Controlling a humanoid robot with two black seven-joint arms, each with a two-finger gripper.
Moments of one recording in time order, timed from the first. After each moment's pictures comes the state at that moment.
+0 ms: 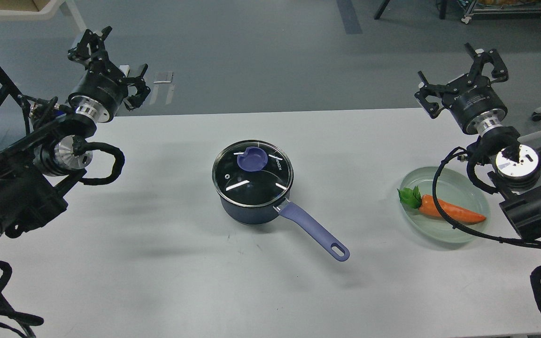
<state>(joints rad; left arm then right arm) -0.91 0.38 -0.45 -0.62 -0.23 -0.27 -0.41 0.79 -0.33 0.88 0.56 0.32 0.44 0.07</state>
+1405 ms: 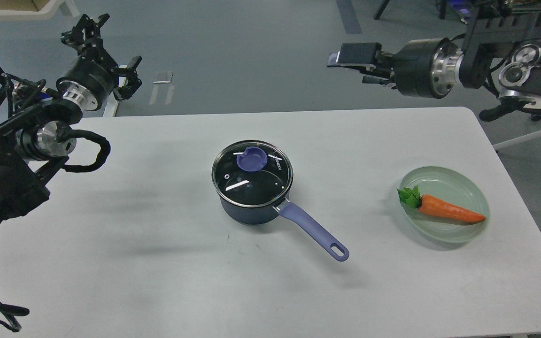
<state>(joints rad) -0.97 0.44 -0.43 -0.63 -0.16 -0.27 -0.33 1.74 -0.65 -0.43 1.39 -0.58 0.19 0.05</state>
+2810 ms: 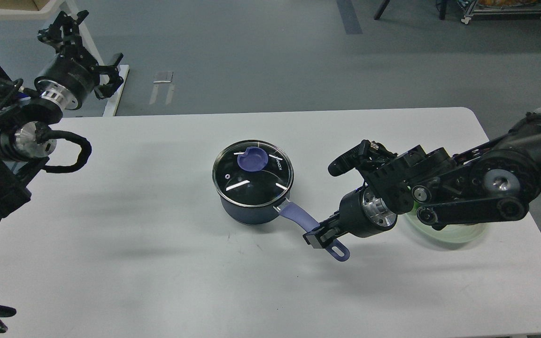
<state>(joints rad) -0.96 0.49 -0.43 -0.63 -0.16 -0.30 -0.34 1.67 -0.33 -0.74 1.54 -0.88 0.20 0.06</state>
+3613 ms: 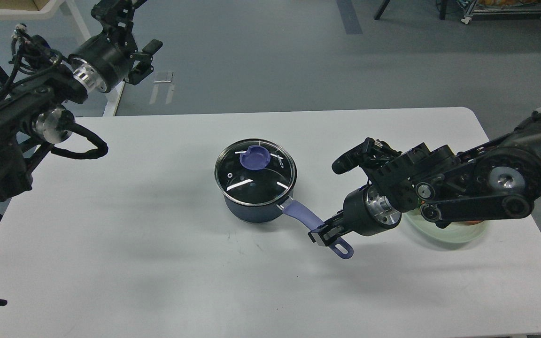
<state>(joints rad) -1.07 0.48 -0.43 -0.77 0.45 -0.28 -0.34 1.68 -0.35 -0.74 1.54 -0.87 0.22 0.06</state>
